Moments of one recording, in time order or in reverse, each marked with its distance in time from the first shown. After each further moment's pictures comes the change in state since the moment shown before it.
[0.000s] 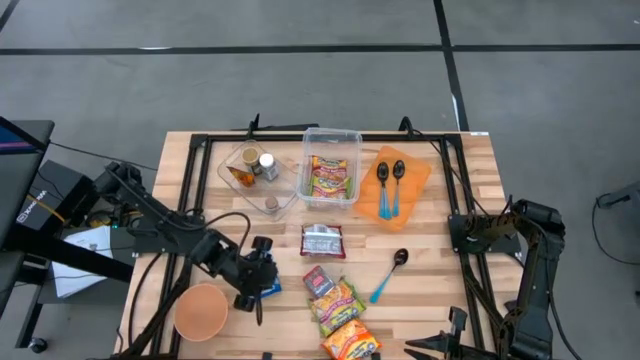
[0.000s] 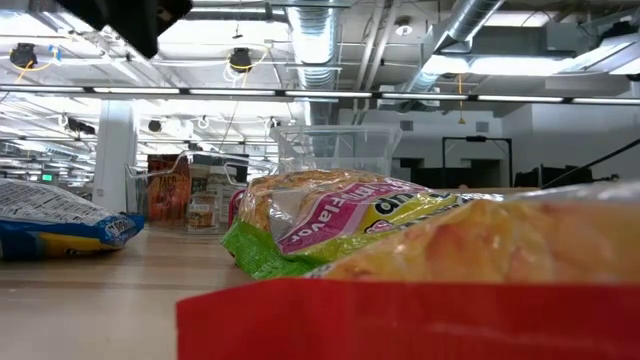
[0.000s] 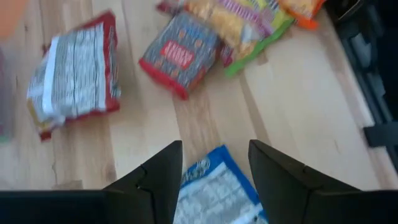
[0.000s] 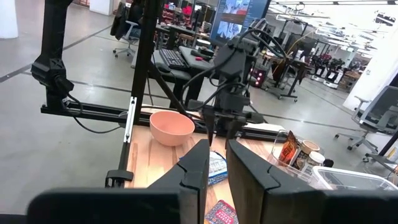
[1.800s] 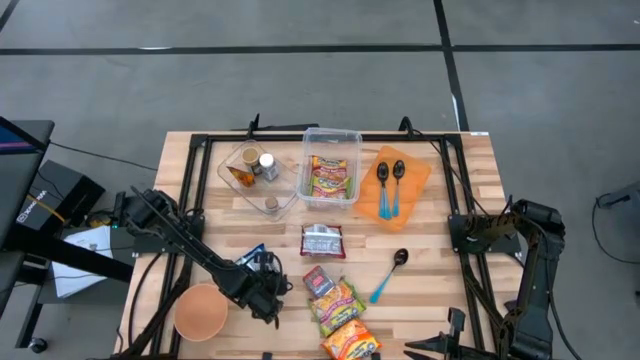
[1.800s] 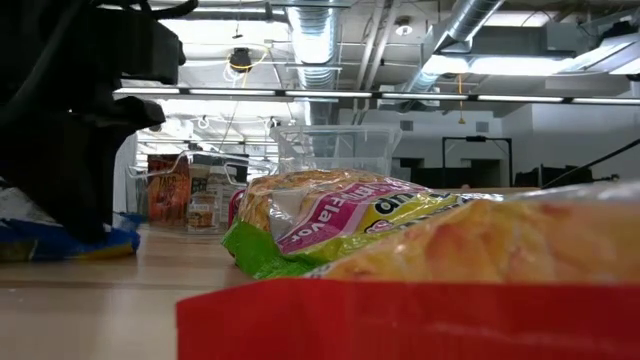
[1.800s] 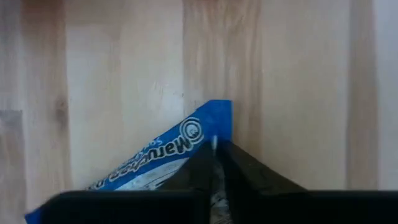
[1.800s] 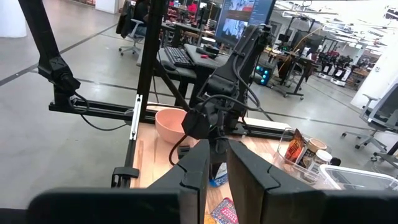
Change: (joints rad) left arm -0.061 0.393 -0.019 0.023 -0.127 -0.309; right arm 0.000 0.000 0.000 -0.007 -0.026 0.015
